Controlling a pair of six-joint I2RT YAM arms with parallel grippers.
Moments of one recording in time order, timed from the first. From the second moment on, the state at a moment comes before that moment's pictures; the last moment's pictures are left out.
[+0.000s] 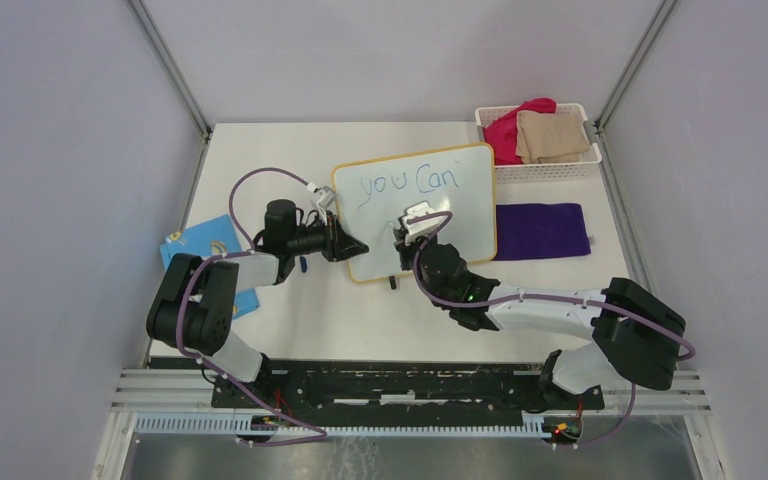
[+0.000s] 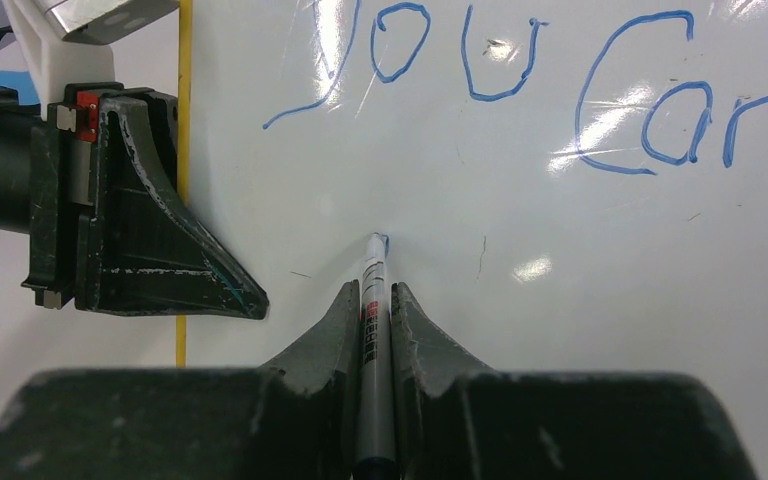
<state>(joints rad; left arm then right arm) -0.22 1.58 0.58 0.54 0.90 -0.25 1.06 1.42 0.71 0.59 0.62 0.05</state>
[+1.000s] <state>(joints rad) -0.22 1.58 0.58 0.53 0.90 -0.25 1.05 1.37 0.56 0.60 0.56 0.14</state>
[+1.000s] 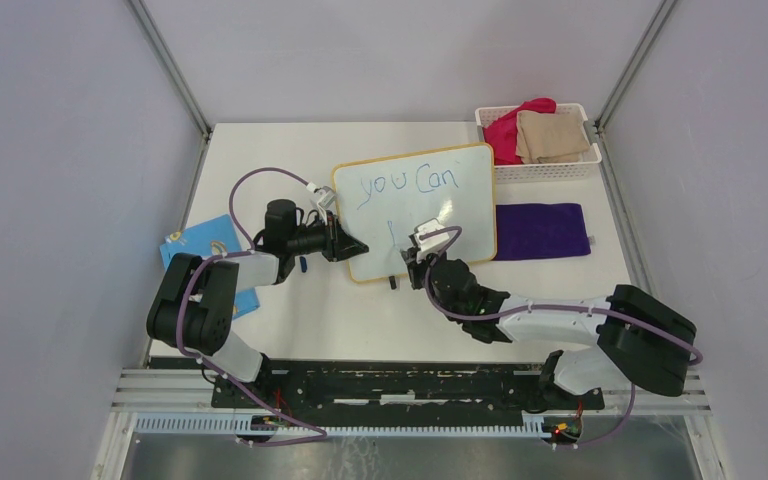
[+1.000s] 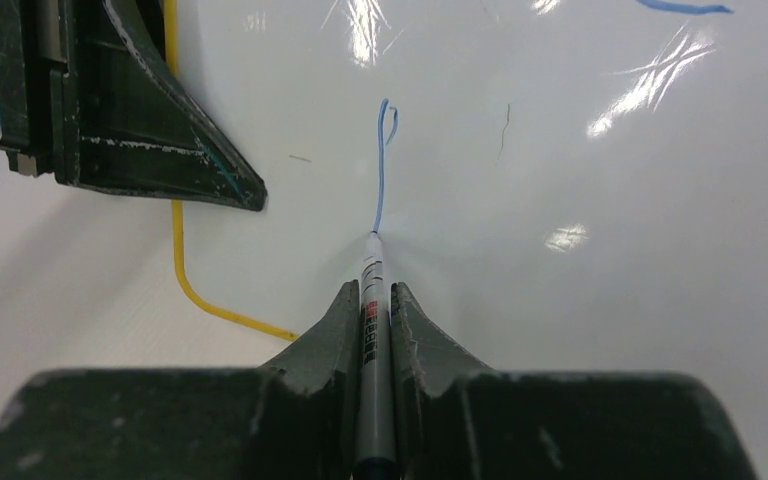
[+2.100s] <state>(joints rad) -0.23 1.58 0.59 0.53 0.89 -0.24 1.06 1.42 0.66 0.51 0.51 0.09</state>
